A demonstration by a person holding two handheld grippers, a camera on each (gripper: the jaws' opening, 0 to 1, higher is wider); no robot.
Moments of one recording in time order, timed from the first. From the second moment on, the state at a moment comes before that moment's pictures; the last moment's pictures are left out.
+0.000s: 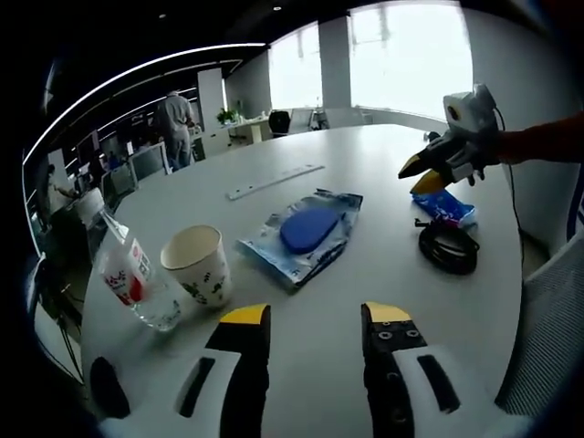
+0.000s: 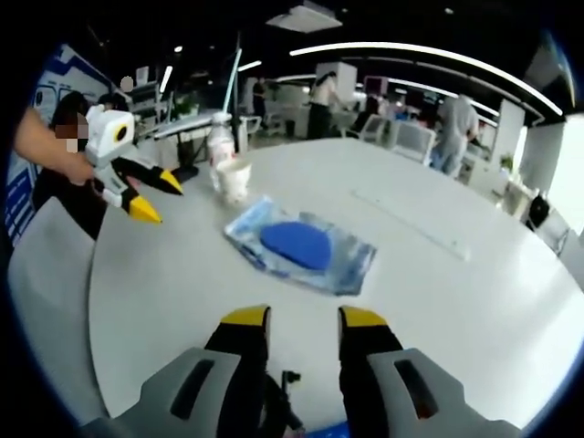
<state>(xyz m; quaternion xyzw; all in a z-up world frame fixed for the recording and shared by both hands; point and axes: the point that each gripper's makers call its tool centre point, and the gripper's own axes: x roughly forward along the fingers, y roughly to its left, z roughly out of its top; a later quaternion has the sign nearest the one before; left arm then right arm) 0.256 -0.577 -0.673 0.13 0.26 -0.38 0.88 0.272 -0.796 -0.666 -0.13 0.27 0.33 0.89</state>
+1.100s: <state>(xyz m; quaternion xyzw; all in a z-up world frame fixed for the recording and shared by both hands) 0.270 -0.569 -0.701 0.13 0.30 -0.33 0.88 0.294 -0.806 -0.694 -0.11 0.28 0.28 0.91</state>
